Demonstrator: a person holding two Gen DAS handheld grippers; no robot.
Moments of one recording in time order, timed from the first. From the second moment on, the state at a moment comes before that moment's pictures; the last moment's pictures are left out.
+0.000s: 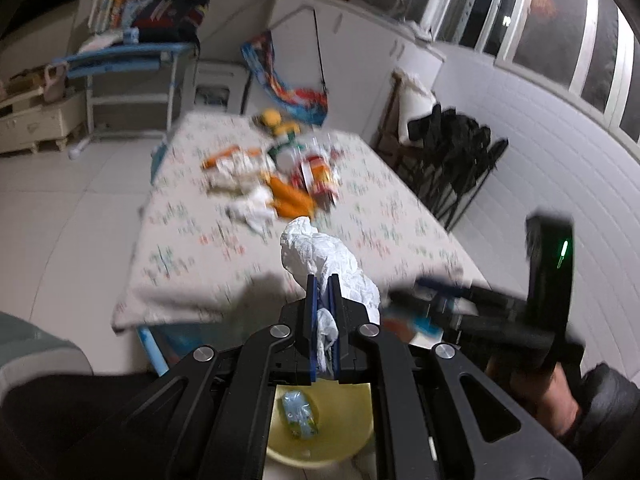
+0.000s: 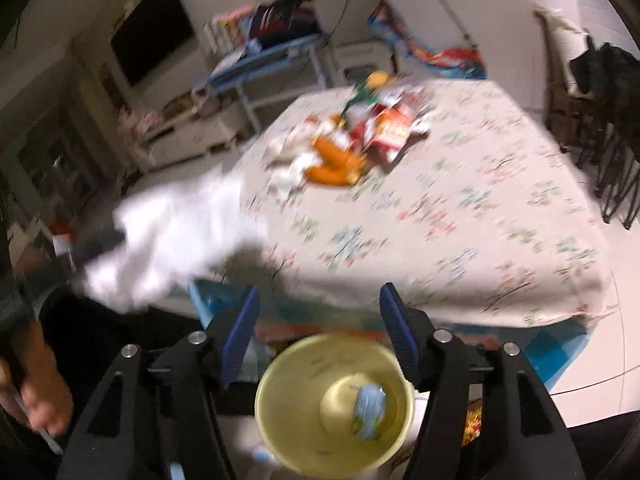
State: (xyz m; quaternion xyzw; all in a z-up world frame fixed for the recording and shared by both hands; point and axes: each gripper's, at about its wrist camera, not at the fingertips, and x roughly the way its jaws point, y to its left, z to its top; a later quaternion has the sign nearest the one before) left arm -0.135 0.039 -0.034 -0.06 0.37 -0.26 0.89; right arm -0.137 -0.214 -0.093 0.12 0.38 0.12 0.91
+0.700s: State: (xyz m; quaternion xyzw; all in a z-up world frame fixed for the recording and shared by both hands) left arm -0.151 0.012 -0.047 0.02 0.35 -0.17 0.92; right arm -0.142 -0.221 -0.087 0.11 0.34 0.09 0.93
